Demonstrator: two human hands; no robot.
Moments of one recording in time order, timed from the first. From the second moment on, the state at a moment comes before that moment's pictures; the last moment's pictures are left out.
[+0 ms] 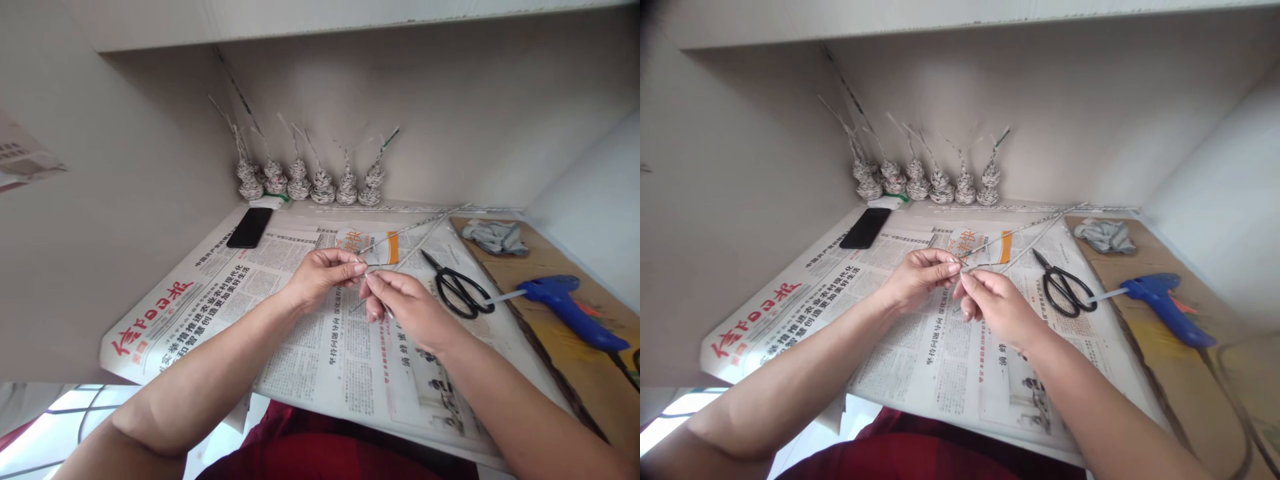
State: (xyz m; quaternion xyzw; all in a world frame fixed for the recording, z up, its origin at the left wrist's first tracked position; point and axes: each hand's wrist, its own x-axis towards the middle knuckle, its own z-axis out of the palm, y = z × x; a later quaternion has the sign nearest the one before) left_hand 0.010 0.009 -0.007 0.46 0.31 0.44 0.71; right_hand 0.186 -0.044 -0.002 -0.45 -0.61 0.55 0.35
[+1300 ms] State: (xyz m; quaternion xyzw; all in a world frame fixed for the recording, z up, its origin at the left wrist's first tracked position) left_hand 0.009 0.010 -0.008 0.44 0.33 0.43 0.72; right_hand 0.182 -0.046 0.000 -0.49 -0.65 0.44 0.38
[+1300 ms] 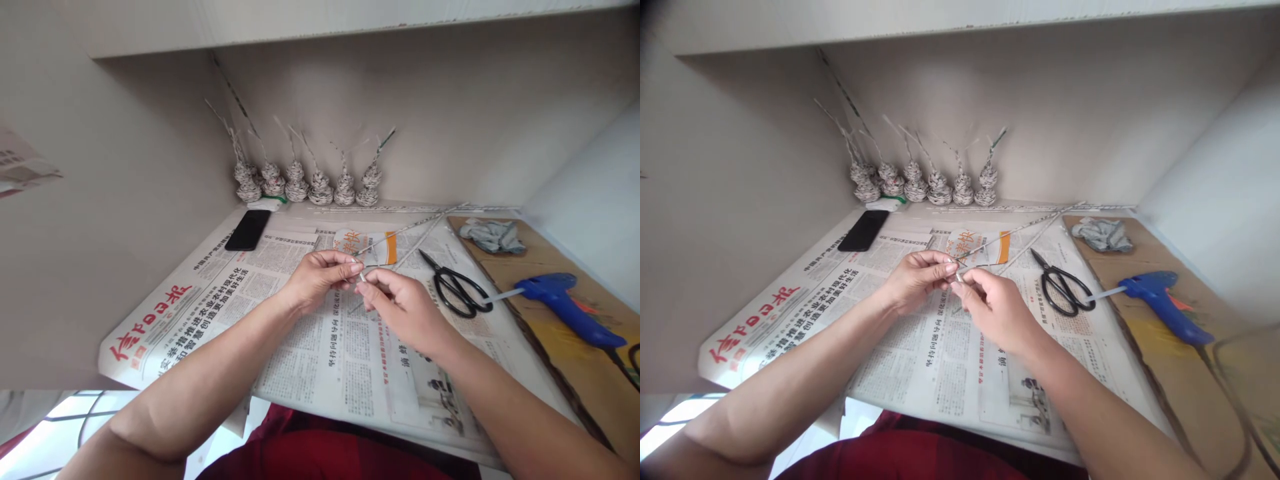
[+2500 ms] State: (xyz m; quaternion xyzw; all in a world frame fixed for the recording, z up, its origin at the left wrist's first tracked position) left_hand -0.004 0.028 -0.025 0.71 0.45 0.32 0.44; right_hand 0.315 -0.066 0.036 -0.79 -0.55 0.07 0.28
